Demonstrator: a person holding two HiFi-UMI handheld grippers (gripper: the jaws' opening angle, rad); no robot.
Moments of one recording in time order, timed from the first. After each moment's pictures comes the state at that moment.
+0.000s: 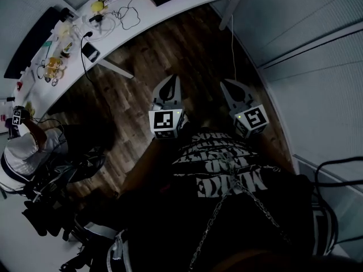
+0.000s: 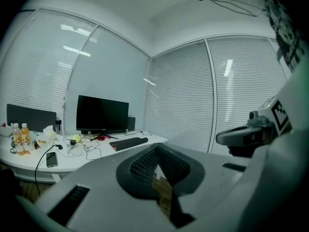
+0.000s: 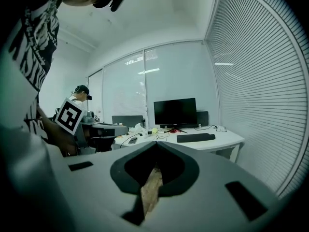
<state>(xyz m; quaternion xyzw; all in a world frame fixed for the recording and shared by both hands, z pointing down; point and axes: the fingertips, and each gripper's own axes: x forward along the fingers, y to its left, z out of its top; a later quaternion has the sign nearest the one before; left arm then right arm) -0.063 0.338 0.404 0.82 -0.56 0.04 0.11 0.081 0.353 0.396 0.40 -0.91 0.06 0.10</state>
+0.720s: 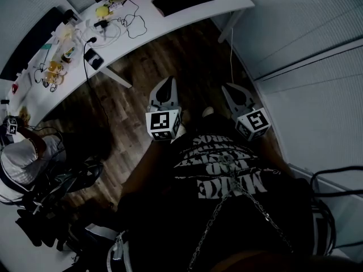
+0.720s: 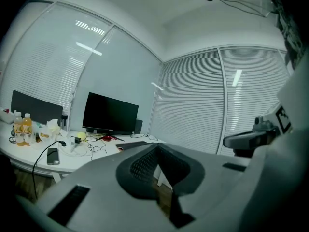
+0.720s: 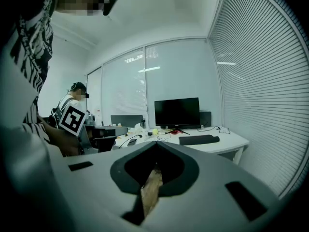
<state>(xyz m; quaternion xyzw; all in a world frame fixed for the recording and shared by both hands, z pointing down) -0.138 0.287 0.414 0.80 -0.58 0.00 0.14 0.030 0.302 0.399 0.39 -0.91 0.06 0.12</state>
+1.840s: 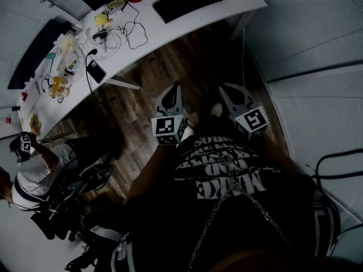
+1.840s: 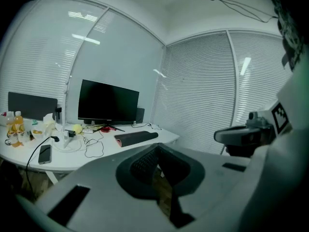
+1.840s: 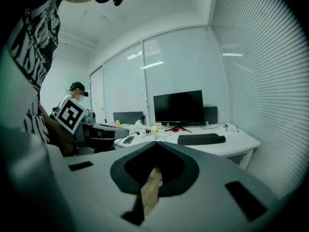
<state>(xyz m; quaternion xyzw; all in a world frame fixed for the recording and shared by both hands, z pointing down) -0.100 0.183 0.456 0.79 -0.58 0.07 0.18 0.037 0.179 0.428 0.34 -0.93 0.09 0.13</state>
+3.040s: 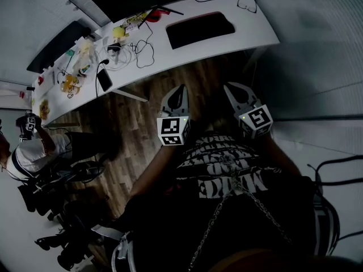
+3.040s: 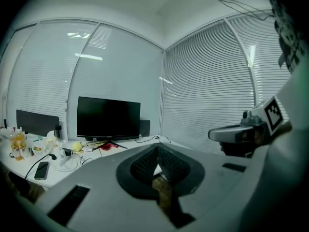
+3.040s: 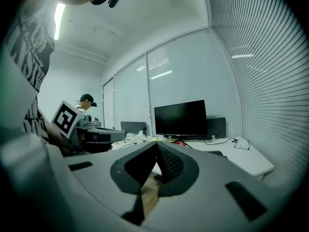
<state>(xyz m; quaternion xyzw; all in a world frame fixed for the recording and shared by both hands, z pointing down) -0.019 0.047 0.404 0.74 -0.66 0.06 0.11 0.113 0.010 0.396 0.25 -0.96 0.07 0.07</state>
